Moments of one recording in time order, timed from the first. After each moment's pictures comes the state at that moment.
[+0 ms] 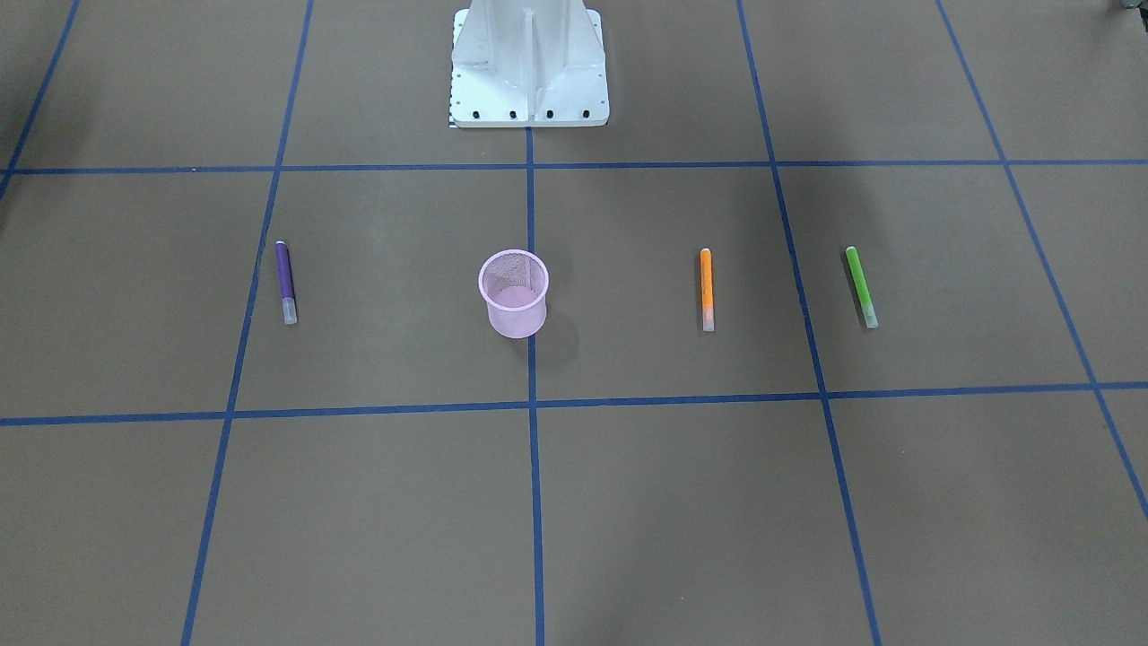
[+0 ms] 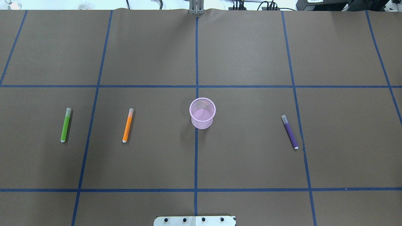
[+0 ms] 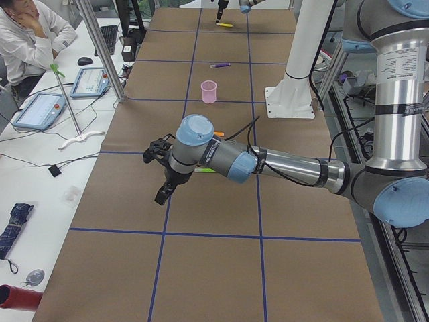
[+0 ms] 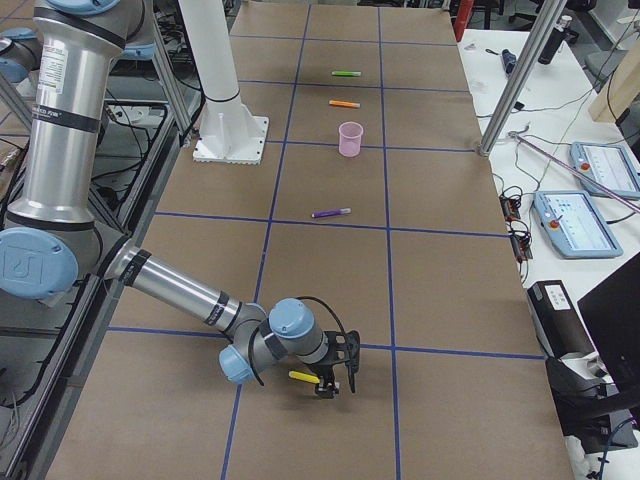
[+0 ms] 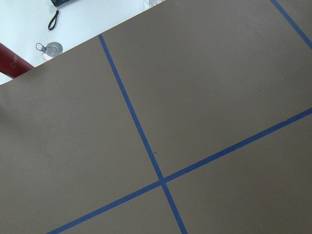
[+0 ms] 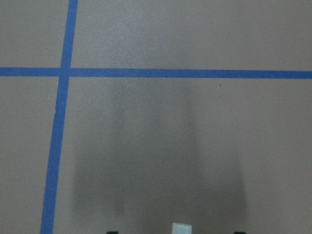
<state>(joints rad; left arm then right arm) -1.57 -1.50 -1.82 -1.87 -2.26 0.12 1.33 -1.79 1.23 -0.44 2.08 0.60</state>
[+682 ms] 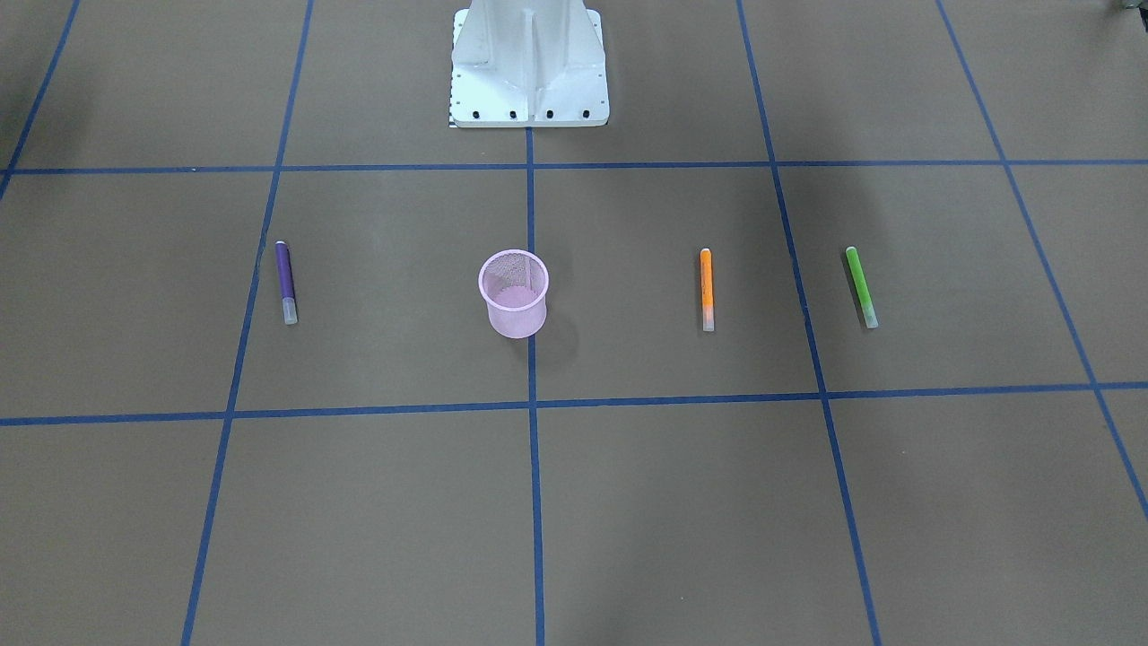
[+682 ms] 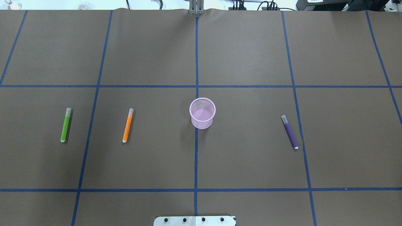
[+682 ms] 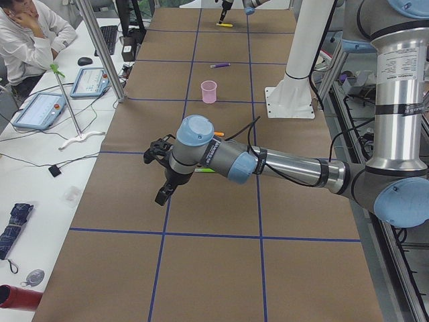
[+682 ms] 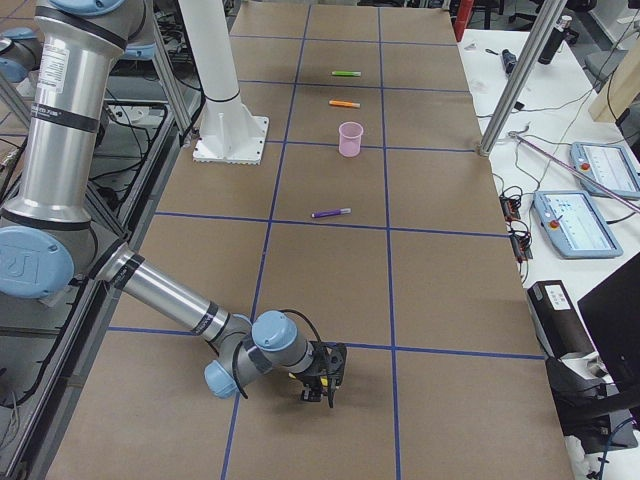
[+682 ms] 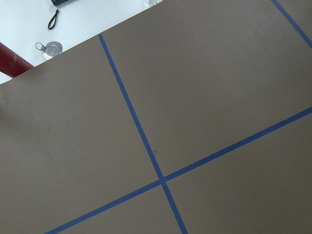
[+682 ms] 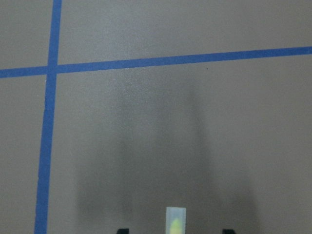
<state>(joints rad) -1.57 -1.50 -1.82 -1.87 -2.26 0.12 1.30 -1.81 1.17 -0.33 2.07 0.71</state>
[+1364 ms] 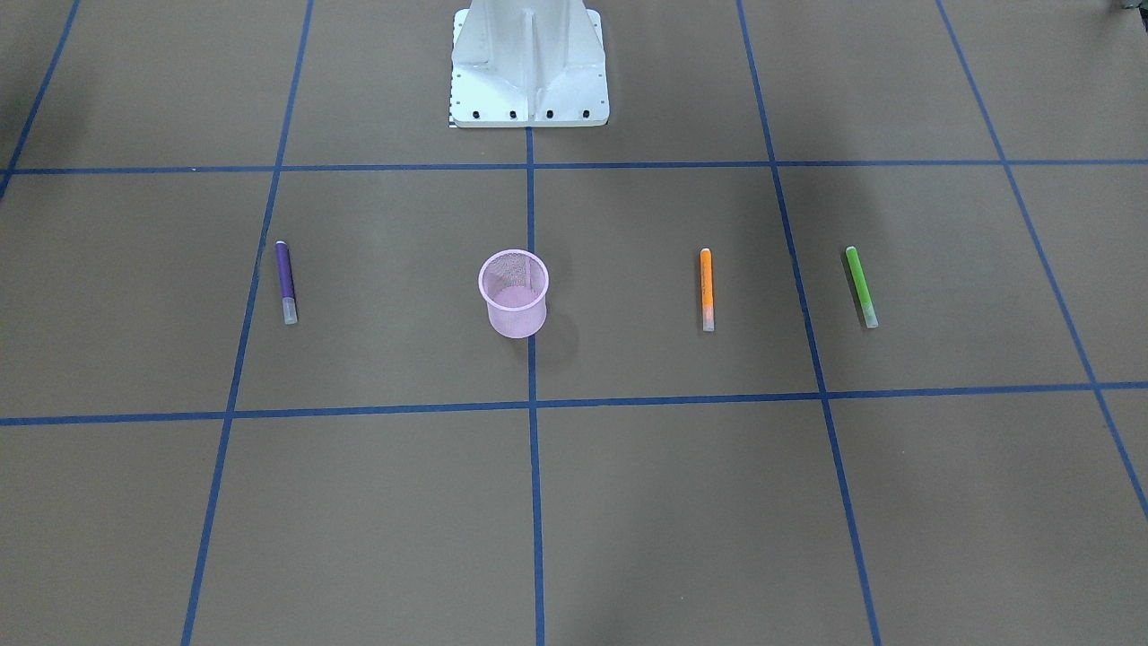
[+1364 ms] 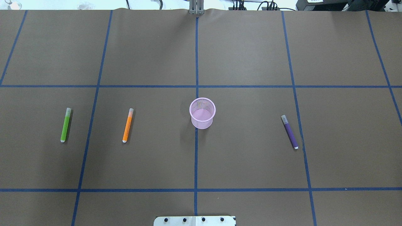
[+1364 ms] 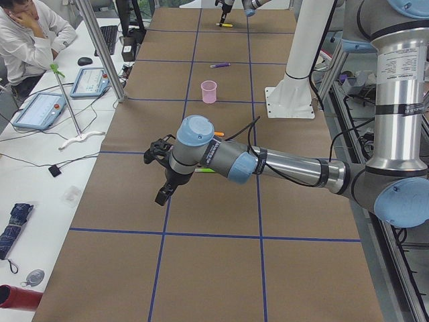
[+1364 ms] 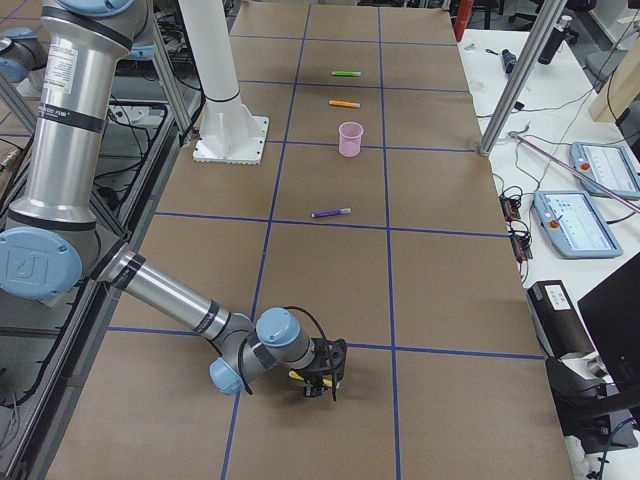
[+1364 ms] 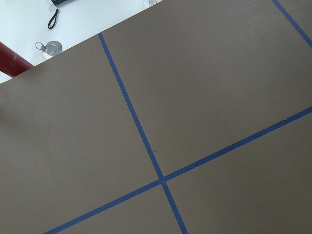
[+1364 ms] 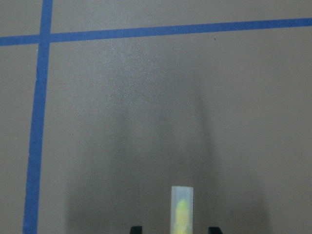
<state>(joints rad) -1.57 -1.50 -1.82 -1.87 -2.26 0.12 1.25 -1.80 1.16 -0.33 2.05 0.71</state>
